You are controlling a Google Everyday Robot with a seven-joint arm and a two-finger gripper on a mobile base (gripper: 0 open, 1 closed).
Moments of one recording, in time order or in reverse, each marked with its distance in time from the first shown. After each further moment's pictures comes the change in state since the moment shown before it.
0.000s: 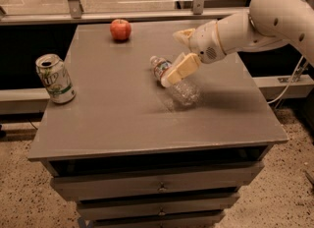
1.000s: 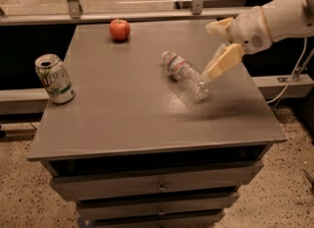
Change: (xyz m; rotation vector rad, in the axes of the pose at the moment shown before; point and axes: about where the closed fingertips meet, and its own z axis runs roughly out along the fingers) arm 0.018 -0.002 -0.091 -0.001 0.080 -0.021
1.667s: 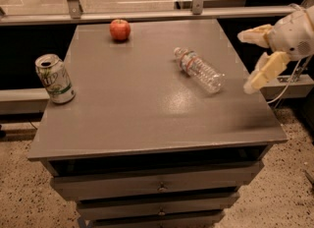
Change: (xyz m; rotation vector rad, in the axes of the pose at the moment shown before) arm 0.057 0.014 -0.071 -0.022 0.098 0.000
